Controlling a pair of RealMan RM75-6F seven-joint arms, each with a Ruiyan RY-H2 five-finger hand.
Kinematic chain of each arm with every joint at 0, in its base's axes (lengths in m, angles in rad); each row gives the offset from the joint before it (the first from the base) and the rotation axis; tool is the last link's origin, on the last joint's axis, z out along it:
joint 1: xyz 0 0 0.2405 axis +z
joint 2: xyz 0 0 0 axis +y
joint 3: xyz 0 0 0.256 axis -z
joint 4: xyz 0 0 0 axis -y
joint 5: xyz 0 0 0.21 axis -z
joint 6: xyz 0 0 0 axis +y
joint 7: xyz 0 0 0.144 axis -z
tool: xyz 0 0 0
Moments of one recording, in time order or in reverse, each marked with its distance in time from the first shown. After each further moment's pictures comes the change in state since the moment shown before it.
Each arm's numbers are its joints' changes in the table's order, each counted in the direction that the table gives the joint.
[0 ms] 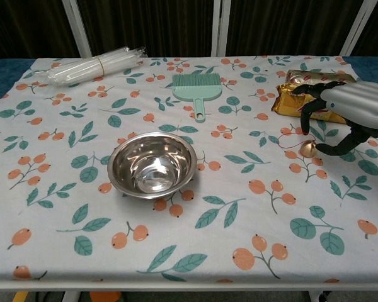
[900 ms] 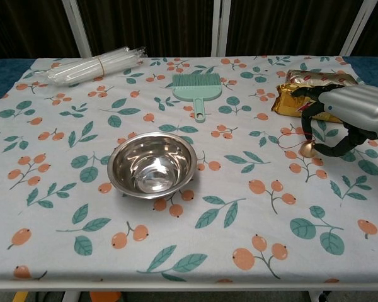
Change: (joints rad) left arm 0.005 -0.009 -0.009 -0.021 0.005 -0.011 0.015; right arm 0.007 -0.021 0.005 -0.023 -0.017 0.002 -0.002
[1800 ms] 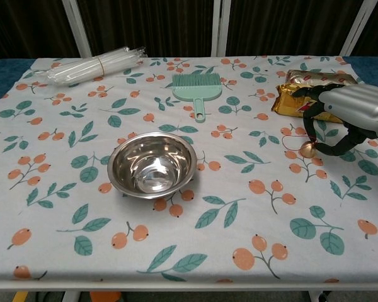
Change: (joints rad) left arm 0.009 -0.005 -0.009 -0.014 0.003 -0.010 0.014; right arm 0.006 -0.002 0.000 -0.006 -0.011 -0.001 0.006
